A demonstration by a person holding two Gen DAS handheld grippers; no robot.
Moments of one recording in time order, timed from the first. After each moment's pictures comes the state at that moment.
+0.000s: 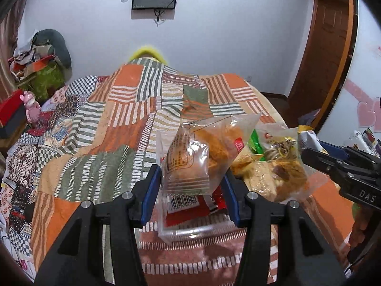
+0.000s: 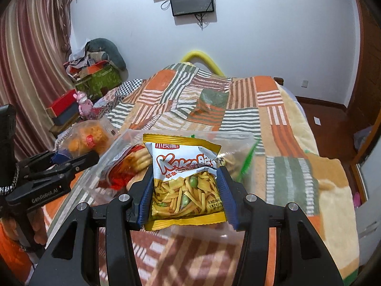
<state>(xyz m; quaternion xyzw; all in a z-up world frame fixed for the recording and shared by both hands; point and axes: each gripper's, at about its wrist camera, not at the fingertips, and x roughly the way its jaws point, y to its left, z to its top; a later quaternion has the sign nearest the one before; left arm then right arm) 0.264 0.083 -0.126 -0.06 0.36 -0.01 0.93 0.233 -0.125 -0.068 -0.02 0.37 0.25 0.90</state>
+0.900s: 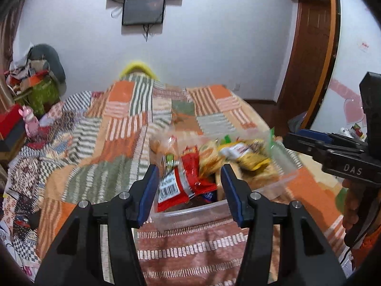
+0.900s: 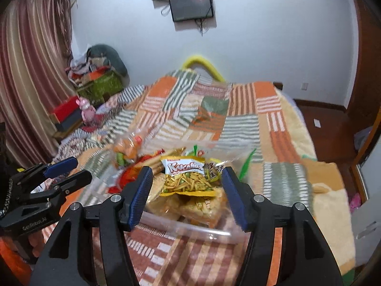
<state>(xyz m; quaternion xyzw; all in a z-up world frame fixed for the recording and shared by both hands) 0.207 0.062 -0.077 -0.04 0.31 -0.03 0.95 0.215 -0.146 -0.032 -0.01 0.35 0.25 0.90</state>
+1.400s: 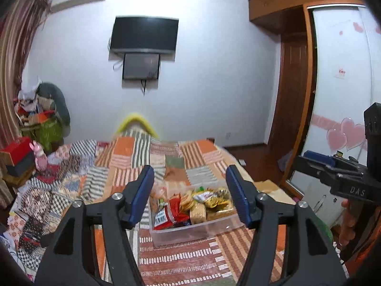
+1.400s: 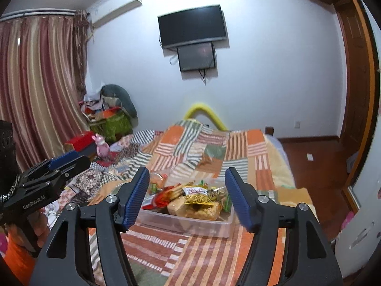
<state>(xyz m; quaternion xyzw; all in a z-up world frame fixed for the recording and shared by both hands) 0.094 0.036 0.033 -0.04 0.15 -0.04 0.99 0.105 -0.183 0.063 0.01 0.22 0.25 0.94</state>
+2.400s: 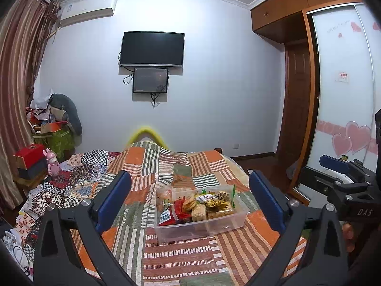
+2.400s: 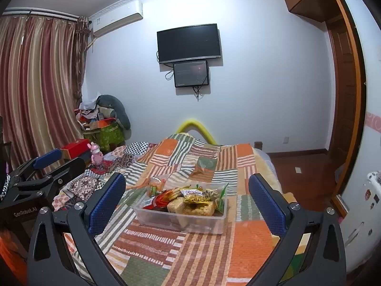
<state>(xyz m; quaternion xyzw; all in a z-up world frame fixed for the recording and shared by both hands) 0.050 0.018 0.033 -0.03 0.12 0.00 0.99 0.069 -0.179 0.056 0.00 0.17 0.22 0.96</state>
